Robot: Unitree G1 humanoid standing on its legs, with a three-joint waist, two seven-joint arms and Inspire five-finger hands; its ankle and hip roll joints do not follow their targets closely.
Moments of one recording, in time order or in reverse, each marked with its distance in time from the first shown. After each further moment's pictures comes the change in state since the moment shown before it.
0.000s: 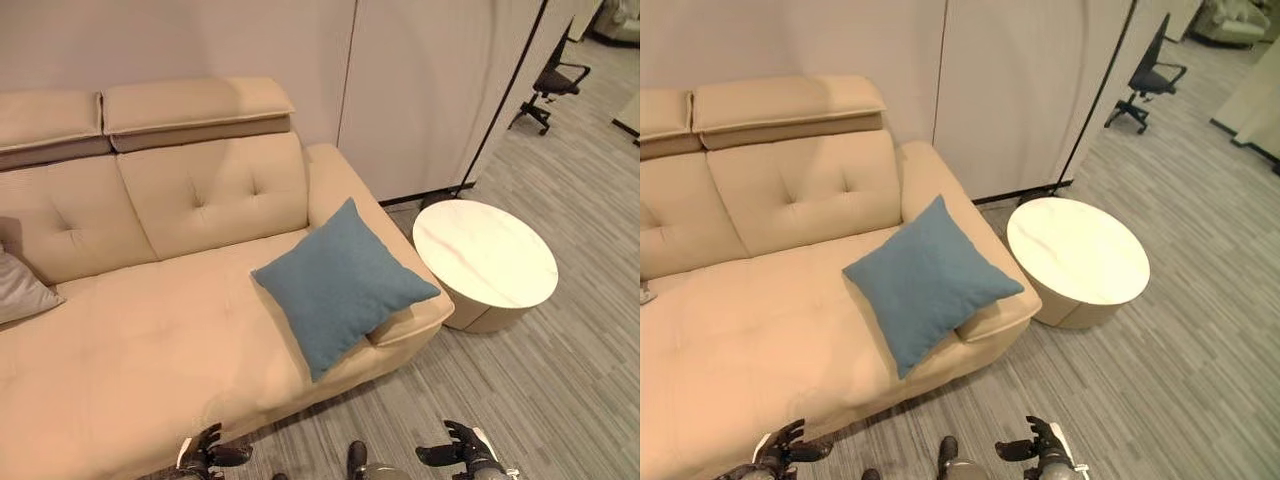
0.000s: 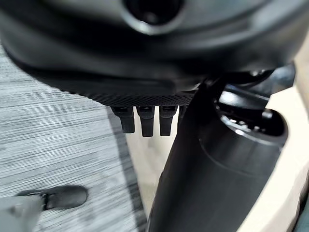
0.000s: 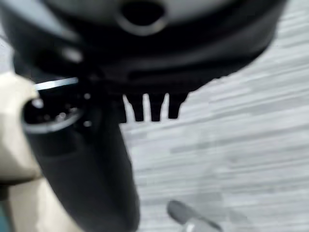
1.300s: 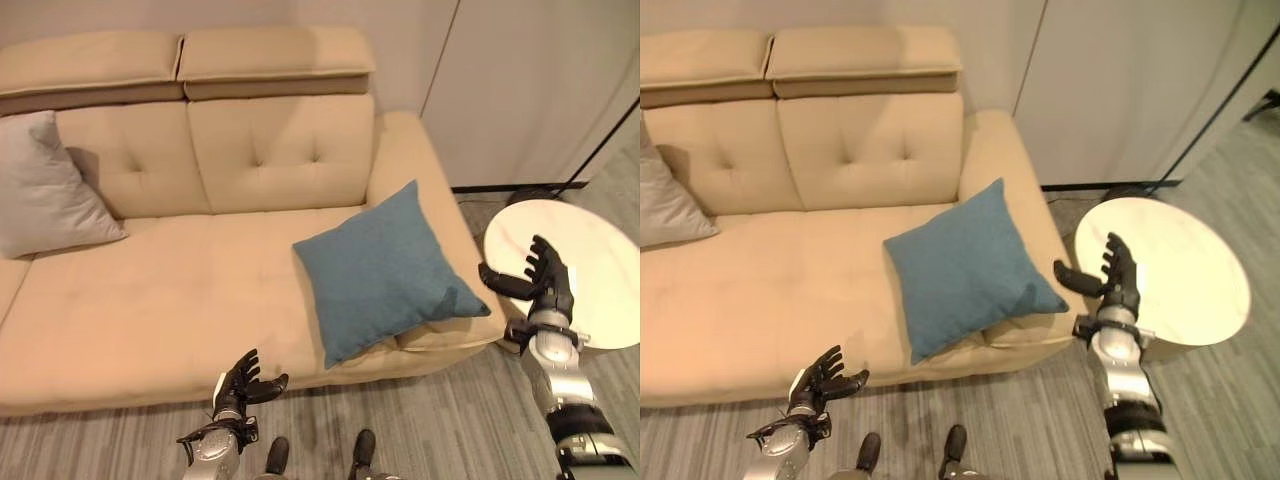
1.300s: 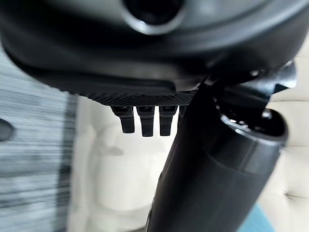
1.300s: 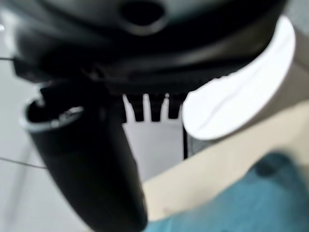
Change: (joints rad) left arm 0.041 -0.060 -0.147 -0.454 -0.170 -0.039 0.031; right arm -0.335 -0.274 -0.187 -0.461 0.371 -0.095 -0.150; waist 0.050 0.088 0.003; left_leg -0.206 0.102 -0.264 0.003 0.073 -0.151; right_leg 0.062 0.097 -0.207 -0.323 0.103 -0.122
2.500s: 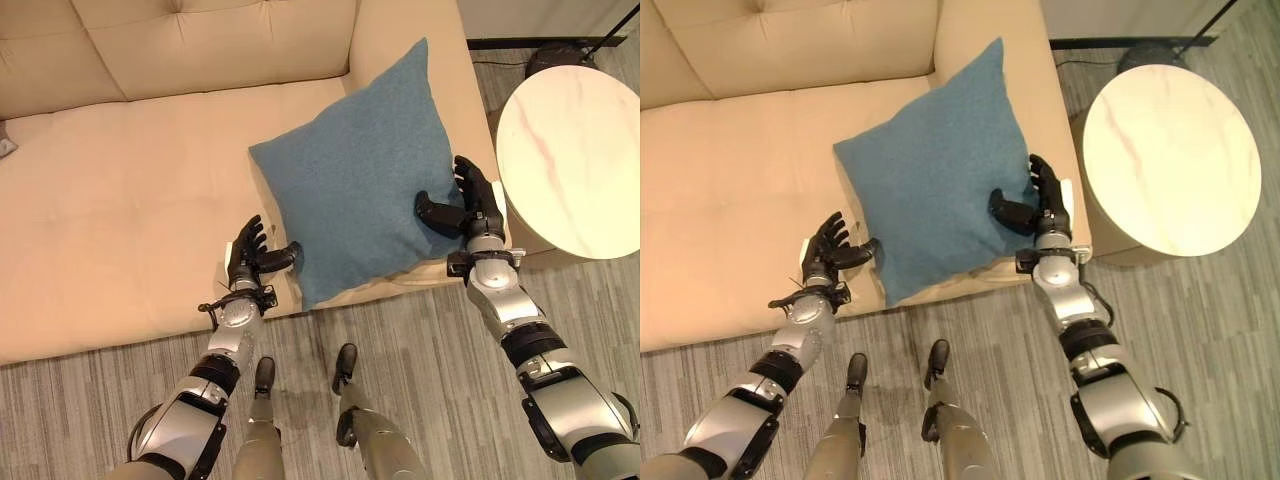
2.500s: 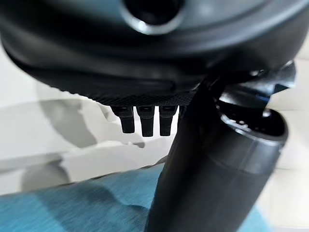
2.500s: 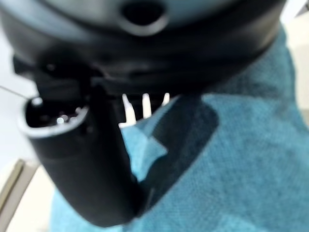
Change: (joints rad) left arm -0.705 0.004 -0.077 0.204 -0.146 -0.073 0.181; right arm -0.389 0.044 0.357 0.065 -0.022 -0.014 -0.021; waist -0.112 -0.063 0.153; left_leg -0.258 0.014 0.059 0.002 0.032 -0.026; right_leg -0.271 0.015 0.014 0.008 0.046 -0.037
